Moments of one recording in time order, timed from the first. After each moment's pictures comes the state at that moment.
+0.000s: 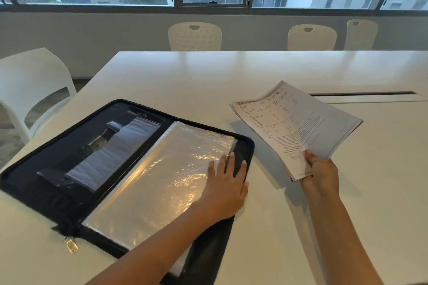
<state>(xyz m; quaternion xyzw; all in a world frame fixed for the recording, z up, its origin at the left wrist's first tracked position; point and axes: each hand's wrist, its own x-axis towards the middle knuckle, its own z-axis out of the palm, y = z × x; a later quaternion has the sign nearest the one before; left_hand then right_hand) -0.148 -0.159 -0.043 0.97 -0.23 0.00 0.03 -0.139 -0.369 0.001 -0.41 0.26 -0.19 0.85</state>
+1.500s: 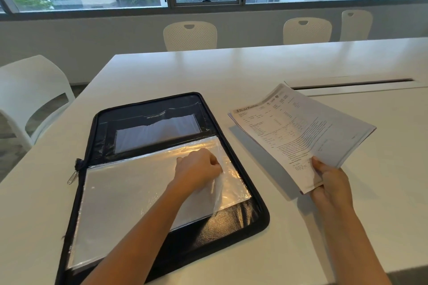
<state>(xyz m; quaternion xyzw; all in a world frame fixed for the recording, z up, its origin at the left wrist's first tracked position) -0.123 -0.106 0.010 0.96 -0.06 -0.09 0.25 -0.176 -0.377 -0.019 -0.44 0.29 -0.16 0.84</state>
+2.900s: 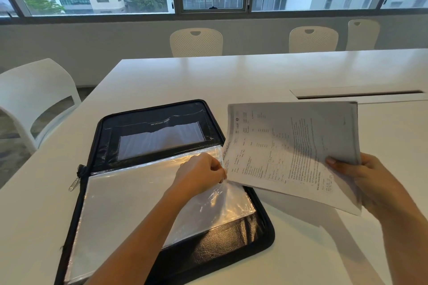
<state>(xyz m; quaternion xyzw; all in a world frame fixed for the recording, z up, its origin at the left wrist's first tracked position) -0.113 -0.100 0.016 0.94 -0.07 -0.12 0.32 -0.175 -0.429 0.038 -0.72 0.12 -0.04 0.68</state>
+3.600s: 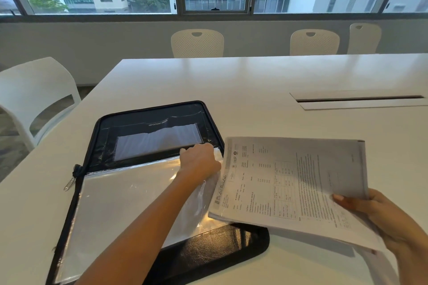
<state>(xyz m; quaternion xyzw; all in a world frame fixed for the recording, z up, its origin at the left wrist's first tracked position) -0.067 -0.120 0.007 0.99 -0.02 -0.04 0.12 -0.200 -0.471 -0.003 -0.69 0.16 0.10 0.70</state>
